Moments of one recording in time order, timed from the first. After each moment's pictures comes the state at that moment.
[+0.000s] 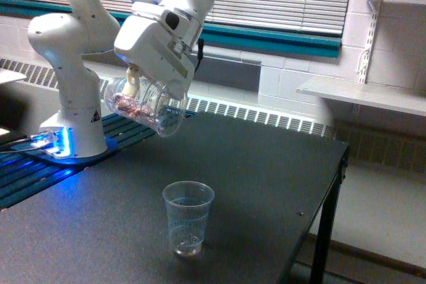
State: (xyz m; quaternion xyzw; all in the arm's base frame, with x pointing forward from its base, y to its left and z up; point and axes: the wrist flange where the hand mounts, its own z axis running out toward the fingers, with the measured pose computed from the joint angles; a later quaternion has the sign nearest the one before) arm 0.437 -0.237 0.387 0.87 -0.39 0.08 0.29
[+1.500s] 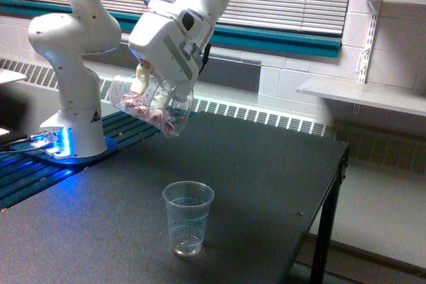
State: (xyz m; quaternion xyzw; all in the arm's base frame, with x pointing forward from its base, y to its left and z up) arm 0.453 -0.232 0.388 0.87 -0.35 0.06 0.33
